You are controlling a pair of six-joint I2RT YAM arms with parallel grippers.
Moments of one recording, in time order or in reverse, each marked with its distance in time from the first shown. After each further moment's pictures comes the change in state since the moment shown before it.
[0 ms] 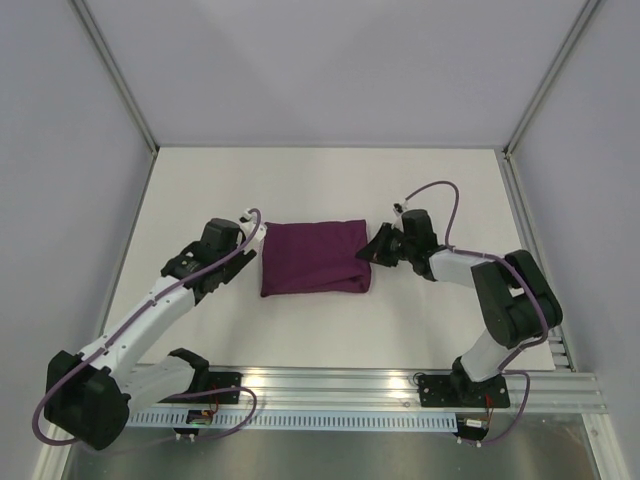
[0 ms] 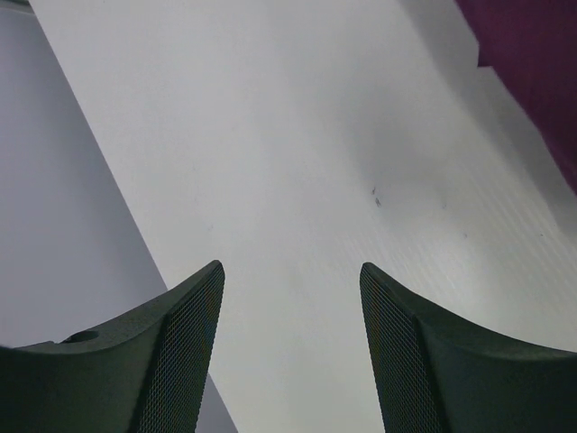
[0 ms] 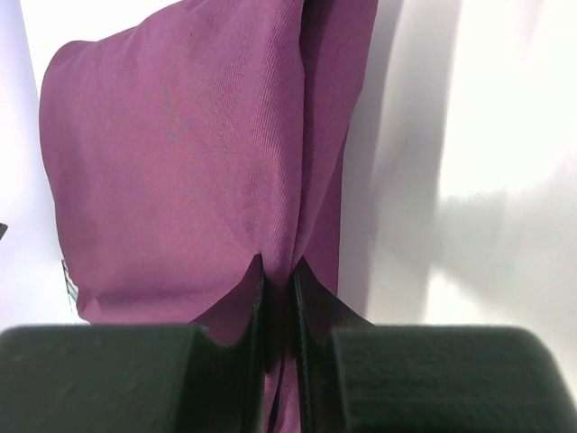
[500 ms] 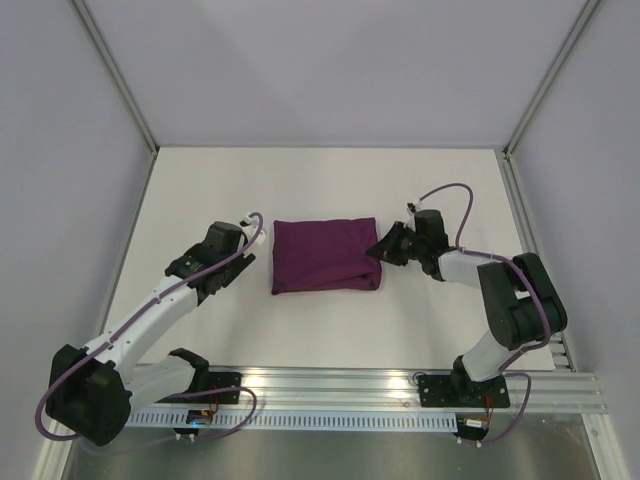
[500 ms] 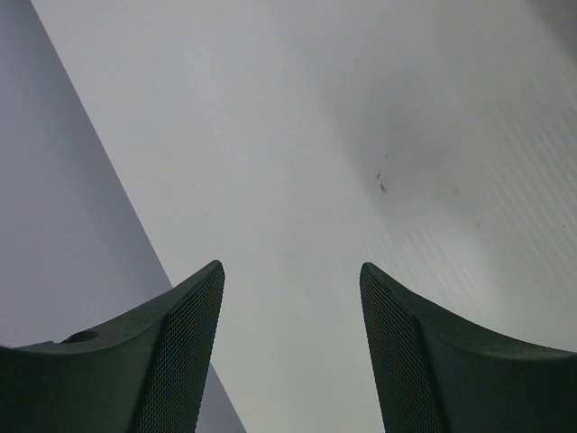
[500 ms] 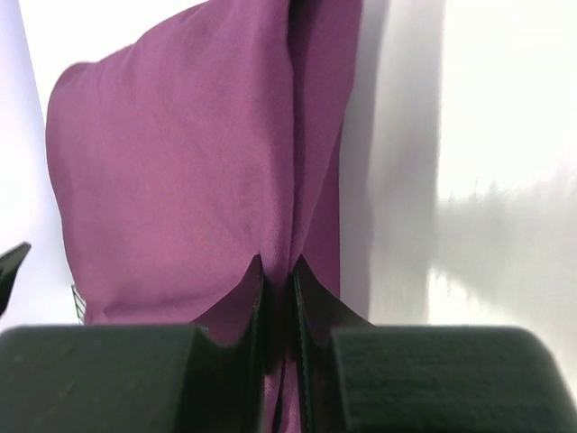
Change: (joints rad) left arm 0.000 0.023 -0.035 0.015 -0.040 0.000; right arm -0.075 -0.072 -0.095 0.036 0.012 0.026
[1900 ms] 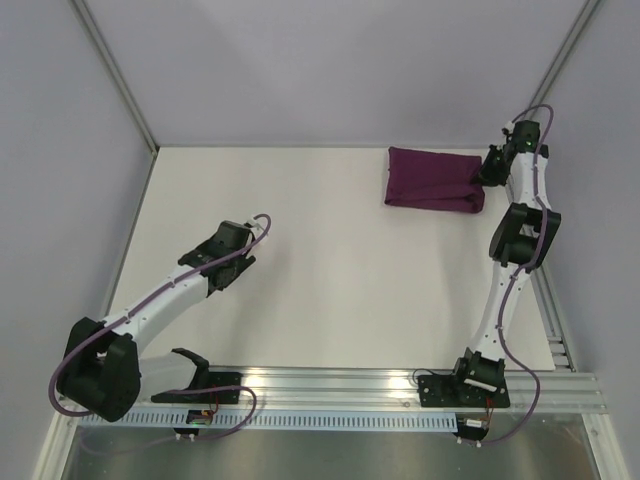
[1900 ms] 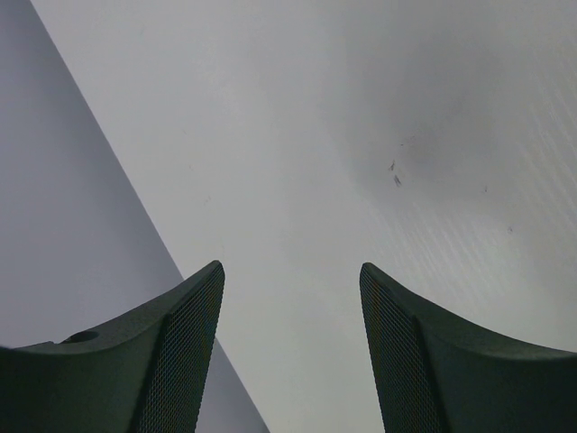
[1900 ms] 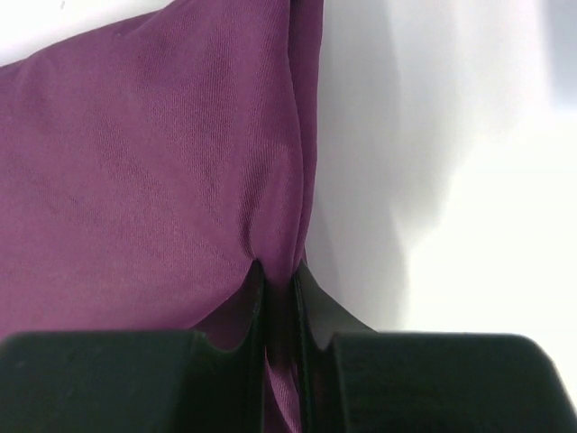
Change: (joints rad) left arm 0.002 0.128 -0.003 0.035 -0.075 0.012; right arm -0.595 0.941 1.761 -1.159 0.135 -0.605
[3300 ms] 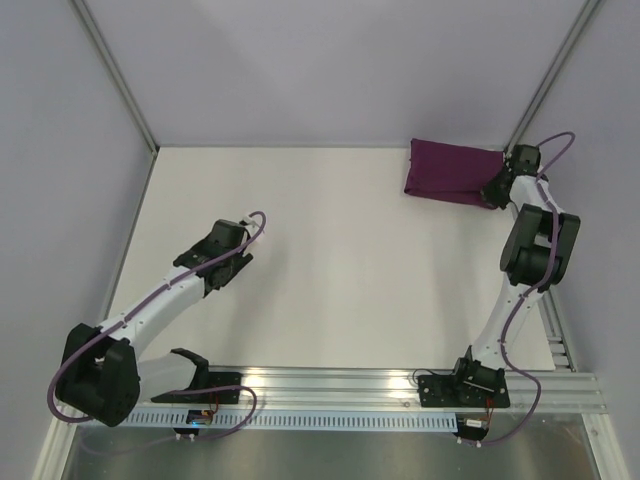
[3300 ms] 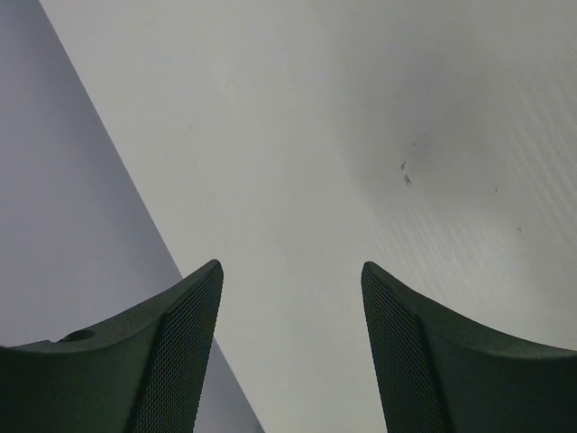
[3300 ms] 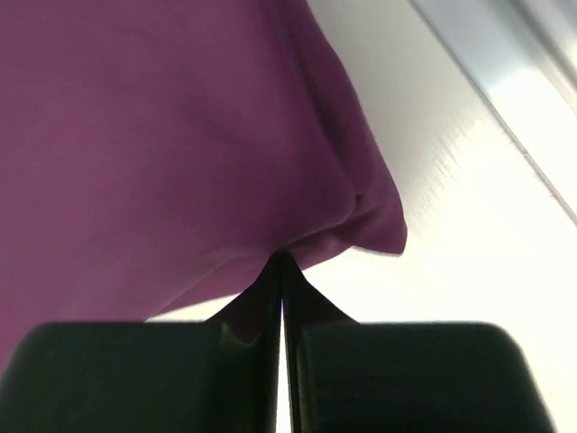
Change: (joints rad) left arm 0.032 -0.020 -0.001 0.002 0.015 0.000; right arm -0.007 -0.432 -0.744 0.451 0.242 0.332
